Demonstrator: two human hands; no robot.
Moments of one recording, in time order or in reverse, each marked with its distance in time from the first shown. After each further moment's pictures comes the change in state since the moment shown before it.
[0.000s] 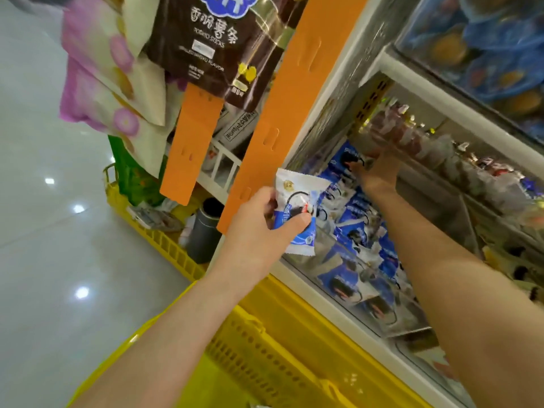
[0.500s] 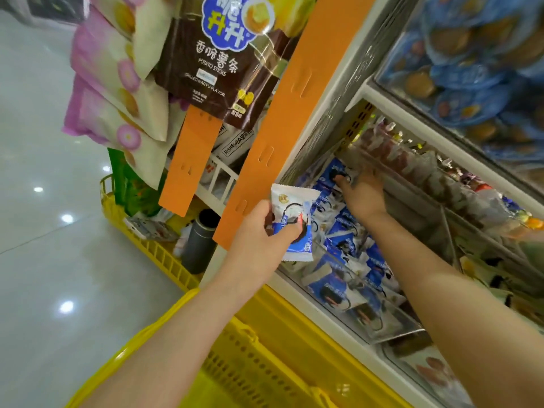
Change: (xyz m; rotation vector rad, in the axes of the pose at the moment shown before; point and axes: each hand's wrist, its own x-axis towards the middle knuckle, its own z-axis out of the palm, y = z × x) left_hand -0.002 0.006 0.007 -0.129 -0.021 -0.060; right_hand -0.031 -0.010 -0.014 -0.226 -0.066 -0.137
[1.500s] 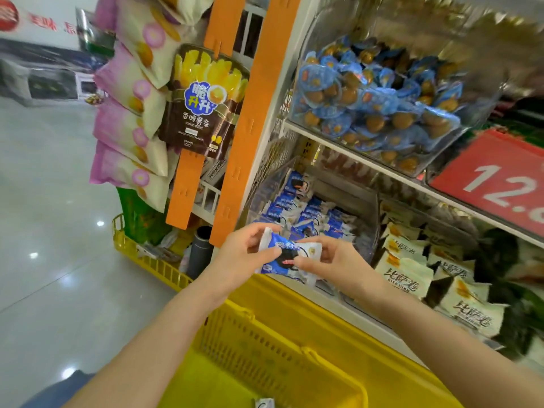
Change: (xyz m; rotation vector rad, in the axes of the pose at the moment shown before) left_hand -0.086 0.026 -0.001 0.175 -0.254 0.126; right_hand -0.228 -0.008 -0.094 0.693 -0.430 -0.073
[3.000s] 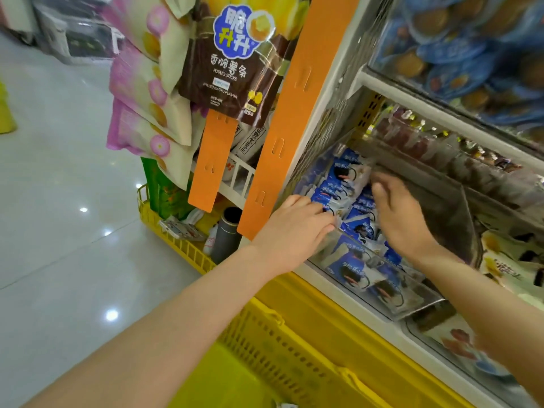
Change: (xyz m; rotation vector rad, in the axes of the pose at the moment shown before) left_hand 0.092 -0.050 -0.010 1.150 -0.075 0.400; right_hand 0.134 0.043 -0.022 -0.461 0.393 -0.163
